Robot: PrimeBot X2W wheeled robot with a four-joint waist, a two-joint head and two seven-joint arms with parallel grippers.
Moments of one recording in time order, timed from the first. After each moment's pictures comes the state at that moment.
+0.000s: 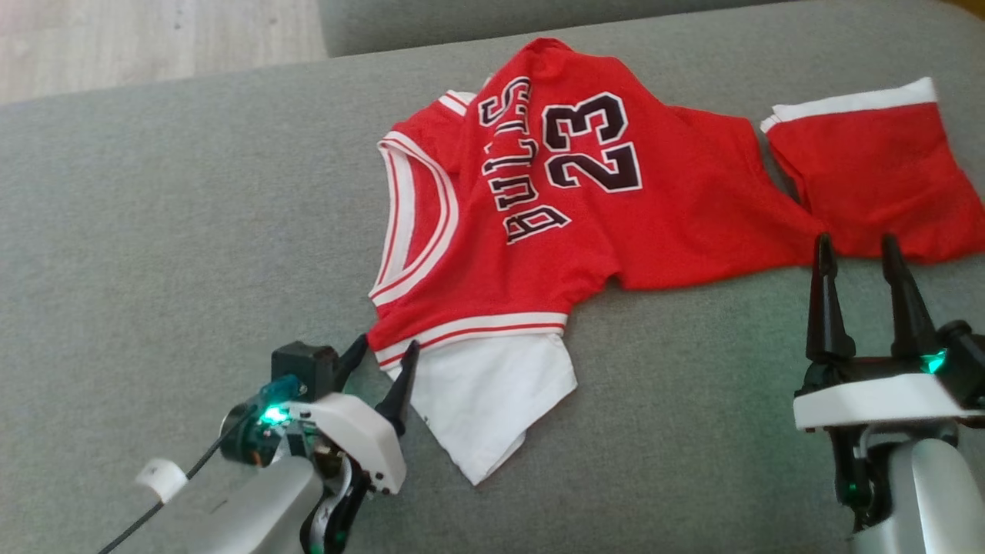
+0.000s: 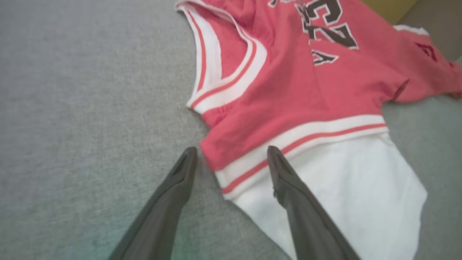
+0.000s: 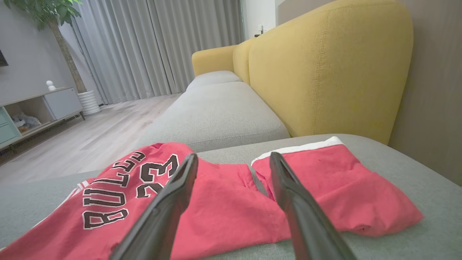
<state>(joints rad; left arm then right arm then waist) -0.41 0.30 -0.87 0.48 -0.85 0.14 -0.03 -0.09 -0.04 -0.08 0.11 0.18 0.13 -0.18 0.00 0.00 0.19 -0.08</state>
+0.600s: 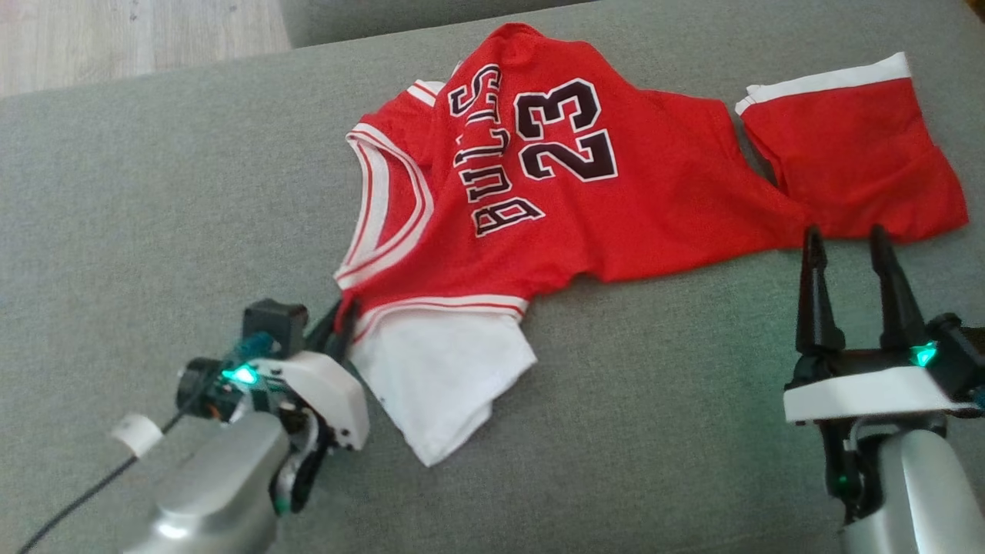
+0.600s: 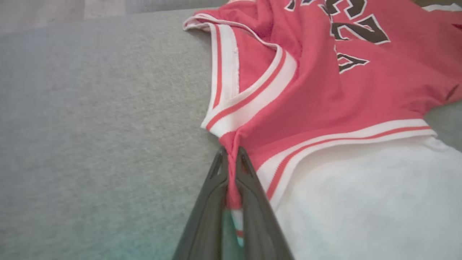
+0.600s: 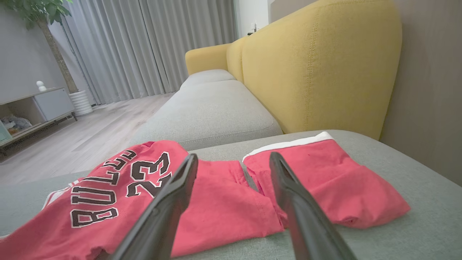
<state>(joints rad) -0.52 0.33 -0.88 0.56 -0.80 0.15 -0.02 -0.11 -0.04 -0.06 0.12 0.19 0.13 -0.19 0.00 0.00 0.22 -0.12</state>
